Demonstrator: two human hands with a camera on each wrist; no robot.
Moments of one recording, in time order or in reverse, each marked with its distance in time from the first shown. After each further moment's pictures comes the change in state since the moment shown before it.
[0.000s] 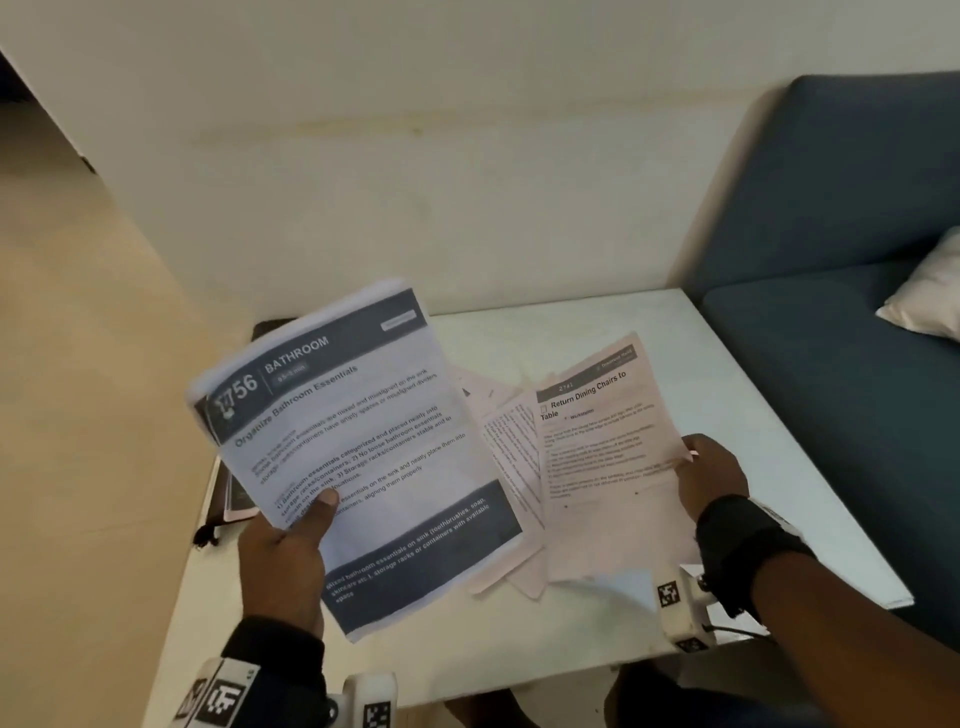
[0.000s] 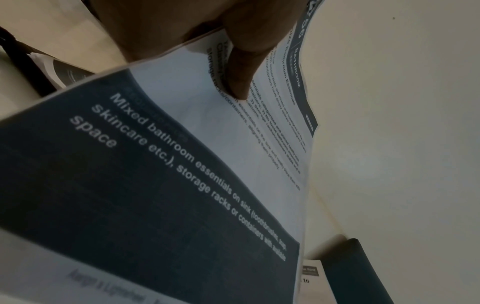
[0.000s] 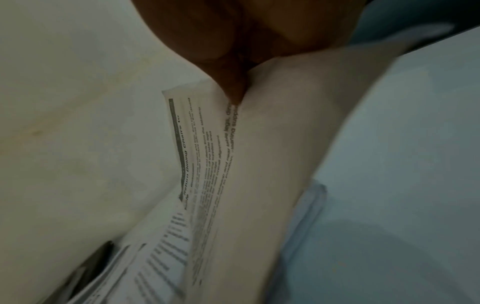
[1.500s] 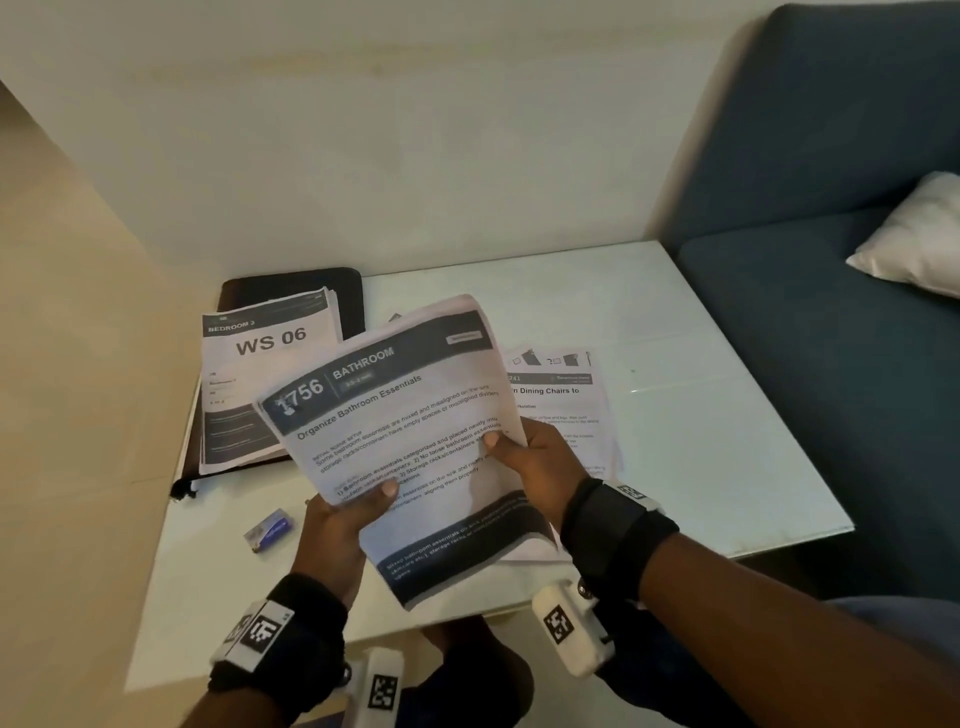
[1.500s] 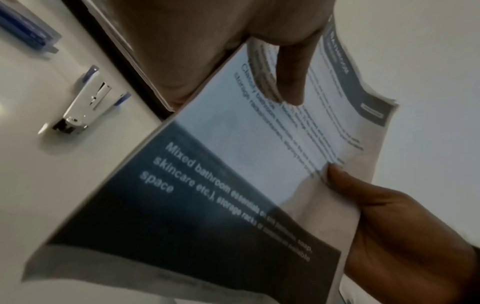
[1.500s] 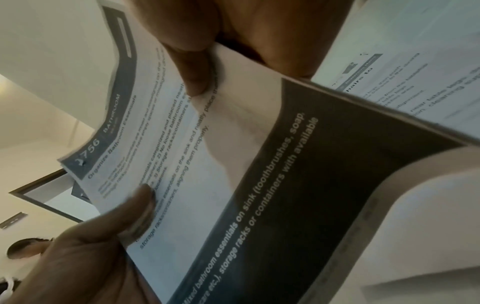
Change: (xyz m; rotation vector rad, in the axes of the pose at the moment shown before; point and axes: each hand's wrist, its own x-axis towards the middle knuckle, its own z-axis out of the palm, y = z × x) left_hand -0.032 -0.054 0.016 -0.128 -0.379 -0.314; right_hand -0.121 -0.065 0.044 0.706 -0.639 -0.202
